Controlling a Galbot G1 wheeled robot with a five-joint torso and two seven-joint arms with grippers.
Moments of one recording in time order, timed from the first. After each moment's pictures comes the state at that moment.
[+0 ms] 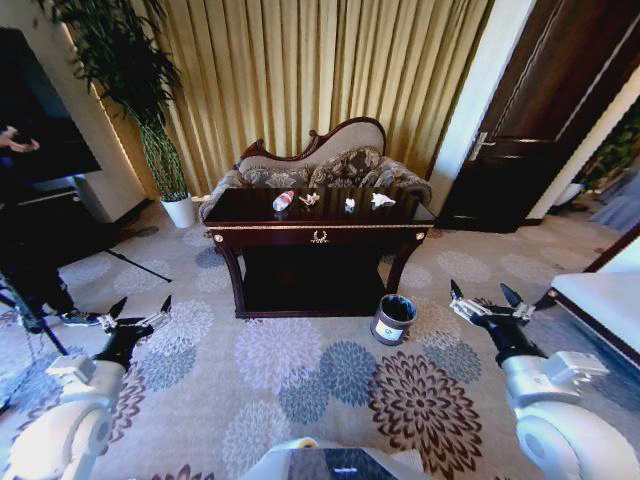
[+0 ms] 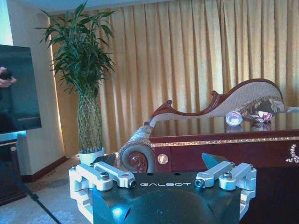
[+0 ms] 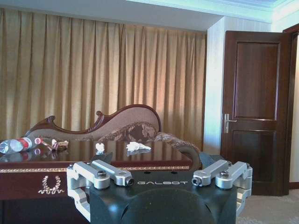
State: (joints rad) left arm 1.74 -1.16 -1.03 -2.22 -0.53 0.18 0.03; right arm -1.85 1.16 1.00 2.47 0.57 -0.19 0.20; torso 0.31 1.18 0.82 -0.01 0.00
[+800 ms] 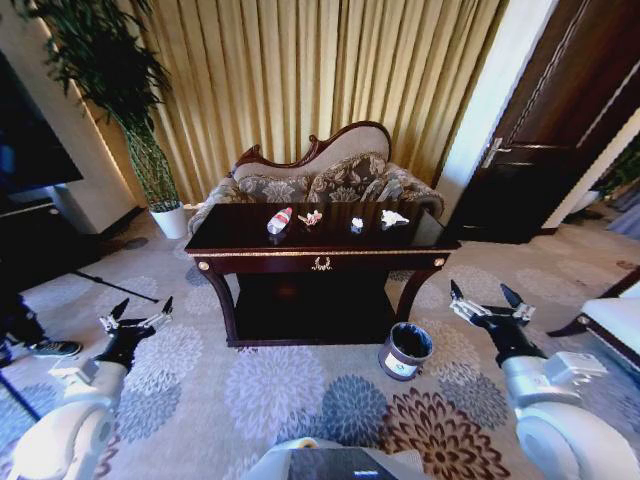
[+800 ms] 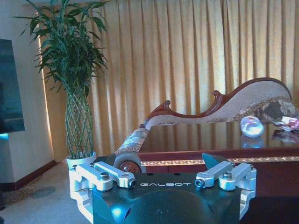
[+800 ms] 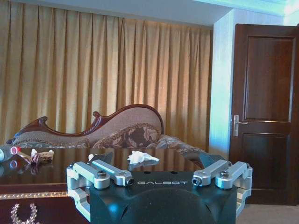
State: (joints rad) left arm 1.74 -1.16 -1.03 -2.21 -0.53 0.17 0.04; right arm -1.85 1.17 1.00 2.47 0.56 -0.19 0.20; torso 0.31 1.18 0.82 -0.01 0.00
